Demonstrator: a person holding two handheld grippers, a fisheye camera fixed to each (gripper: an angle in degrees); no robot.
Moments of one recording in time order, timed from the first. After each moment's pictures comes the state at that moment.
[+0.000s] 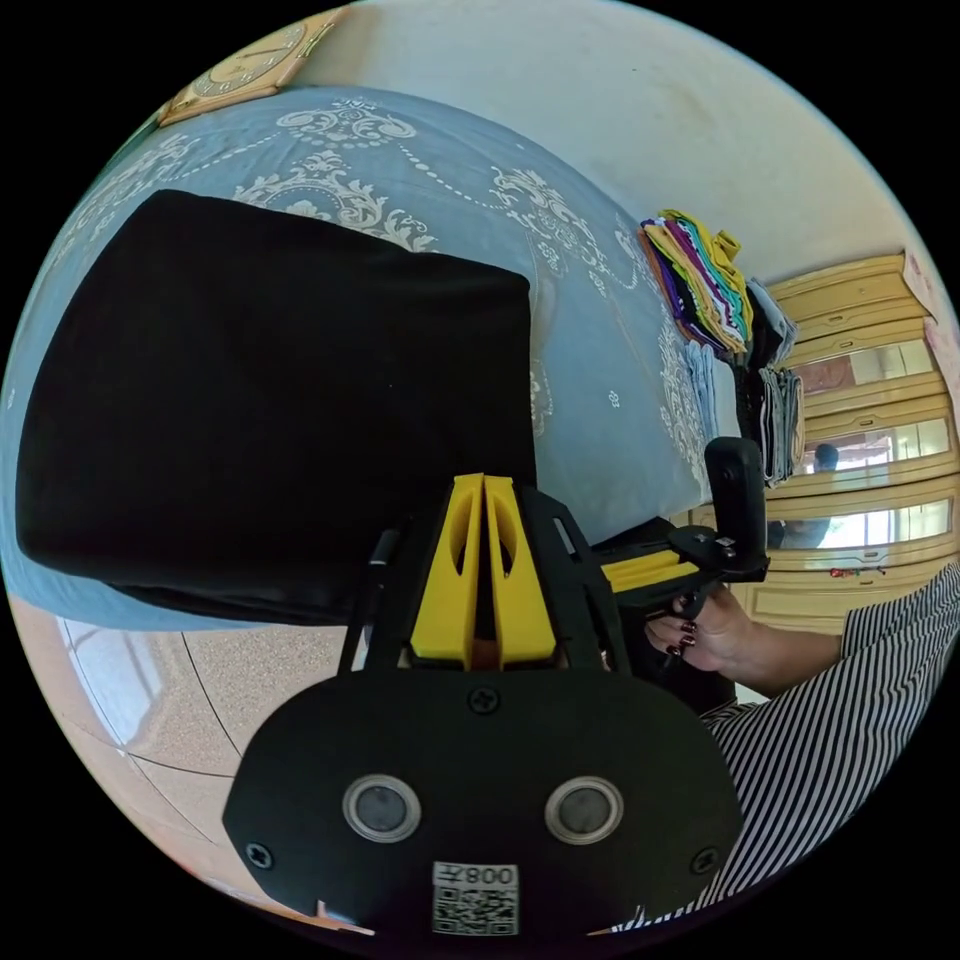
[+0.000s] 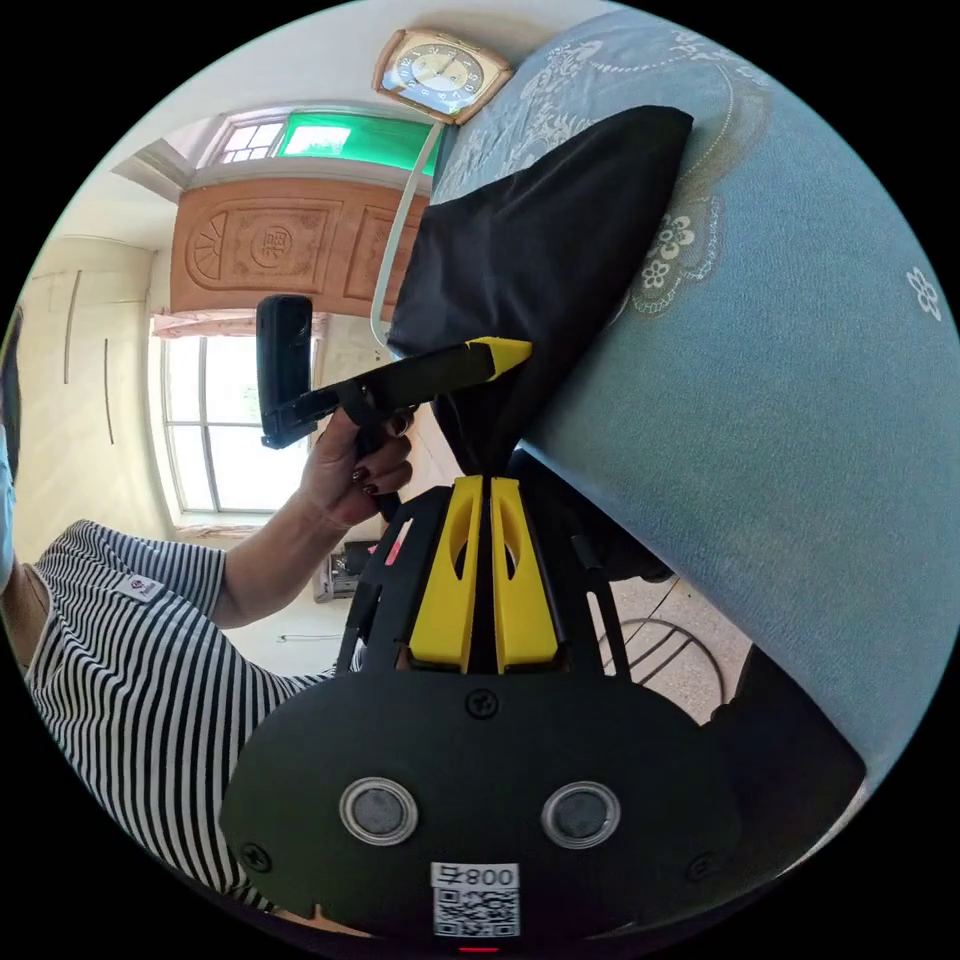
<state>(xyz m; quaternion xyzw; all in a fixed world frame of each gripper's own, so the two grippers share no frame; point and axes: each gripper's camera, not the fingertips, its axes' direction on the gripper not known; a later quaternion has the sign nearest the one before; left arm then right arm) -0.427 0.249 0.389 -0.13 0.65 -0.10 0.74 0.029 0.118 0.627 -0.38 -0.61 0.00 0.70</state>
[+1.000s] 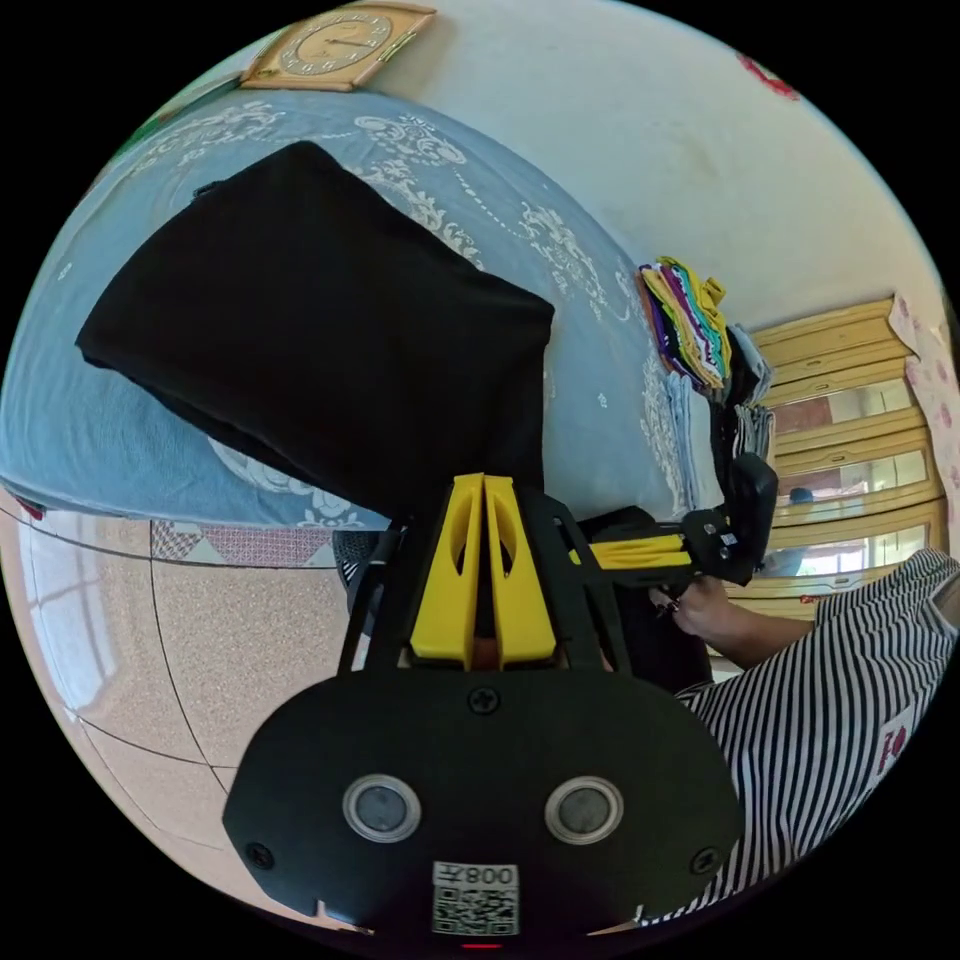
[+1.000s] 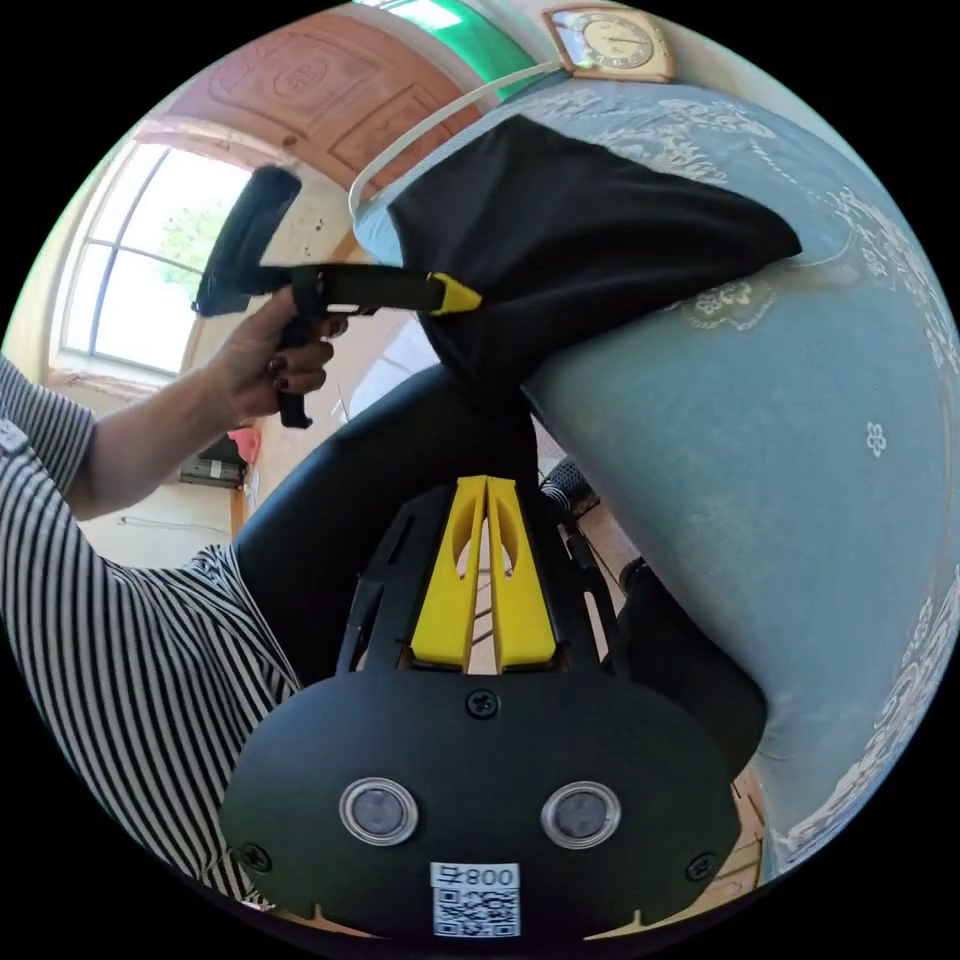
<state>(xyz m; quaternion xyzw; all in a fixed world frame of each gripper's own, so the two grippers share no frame) -0.490 0.303 0.378 -0.10 0.68 -0.17 0.71 -0.023 0.152 0.574 -0.33 -0.49 -0.23 0.78</state>
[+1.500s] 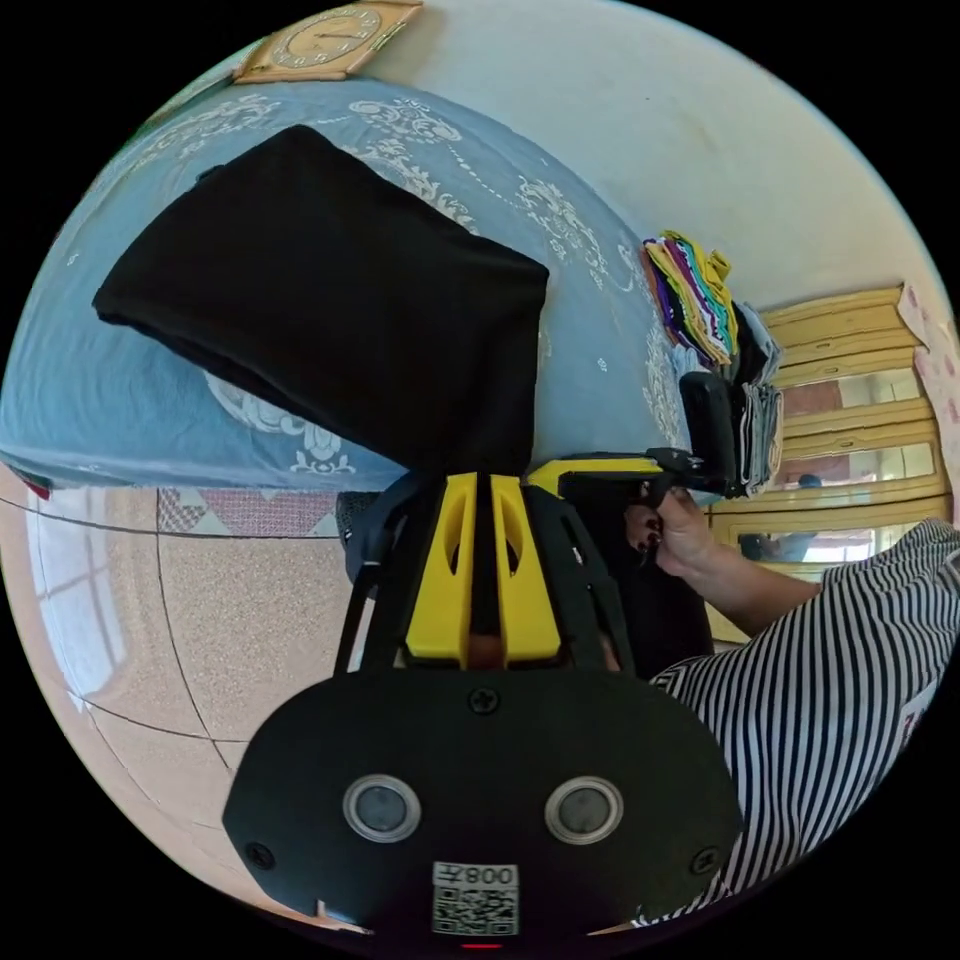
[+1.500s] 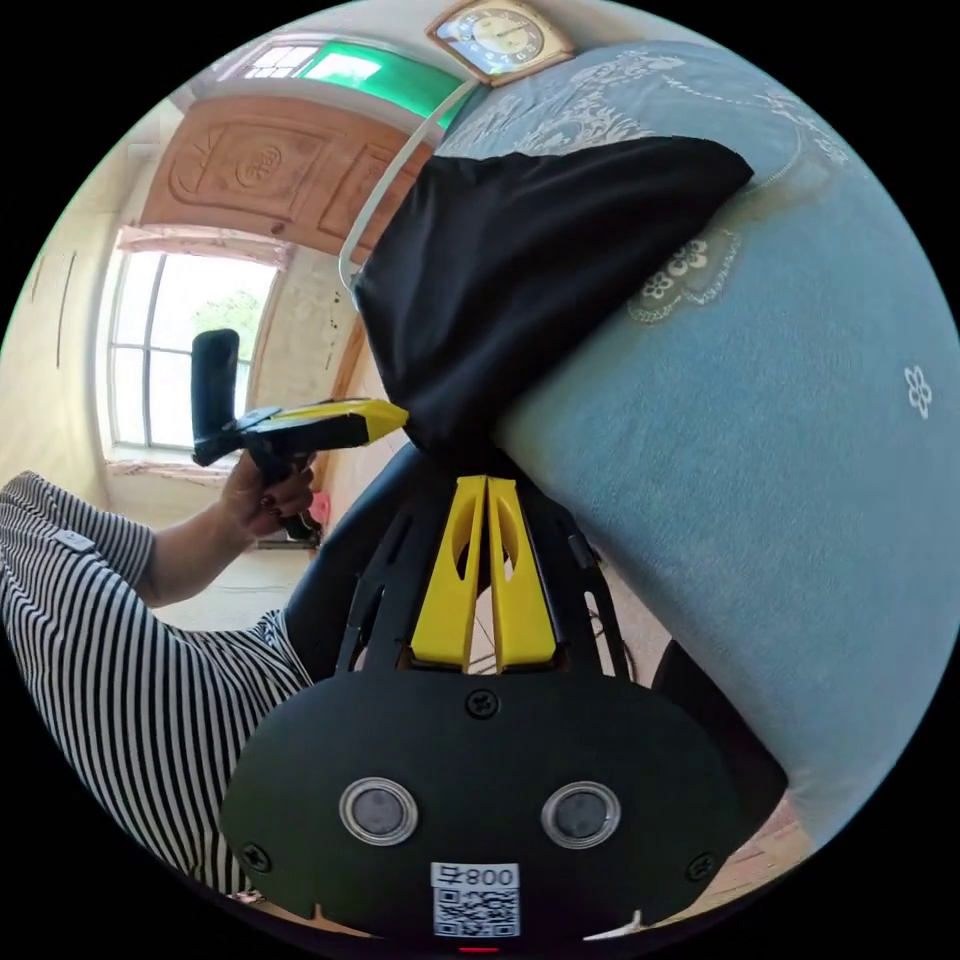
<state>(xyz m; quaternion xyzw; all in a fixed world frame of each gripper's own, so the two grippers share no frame) -0.519 0.324 0.375 -0.15 0.68 -0.17 0.69 -0.010 0.131 0.633 -0.36 -0.56 -0.10 0.74</state>
